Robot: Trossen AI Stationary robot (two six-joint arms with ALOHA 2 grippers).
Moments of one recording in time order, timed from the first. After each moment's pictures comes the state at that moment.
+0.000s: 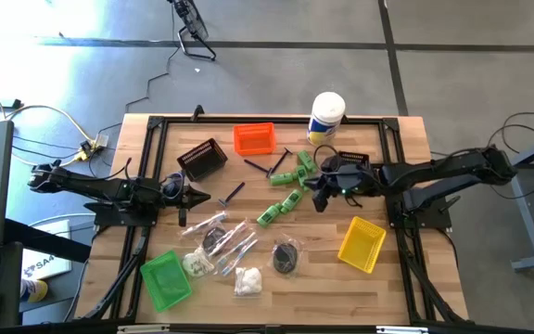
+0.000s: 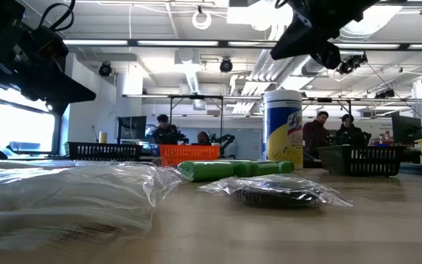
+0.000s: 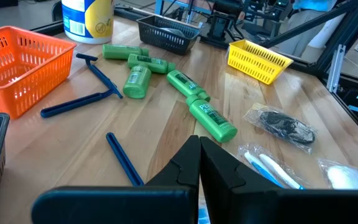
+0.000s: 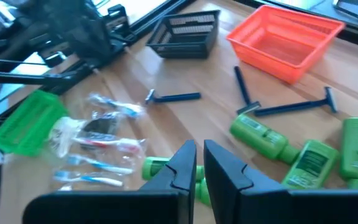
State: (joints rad) left arm -0.15 0.26 0.04 0.00 -0.28 -0.32; right arm 0.10 1.15 0.82 -0.22 0.33 0.65
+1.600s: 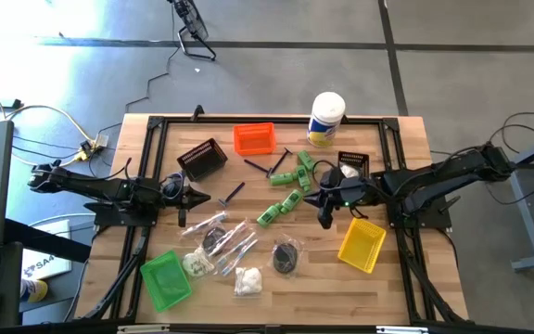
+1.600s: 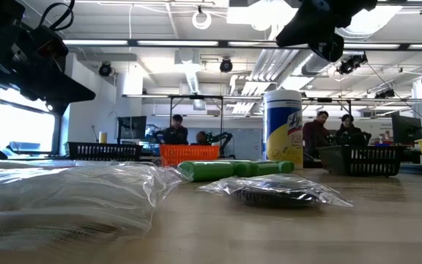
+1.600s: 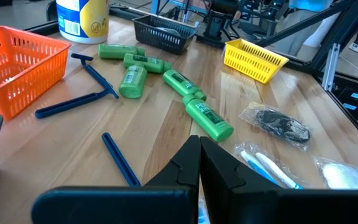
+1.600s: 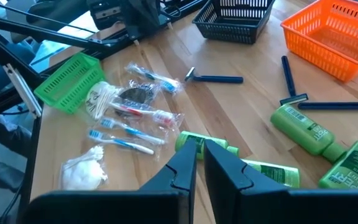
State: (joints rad) left arm -0.15 0.26 0.04 0.02 -0.26 -0.32; right arm 0.20 1.15 0.82 -0.21 0.28 0.58
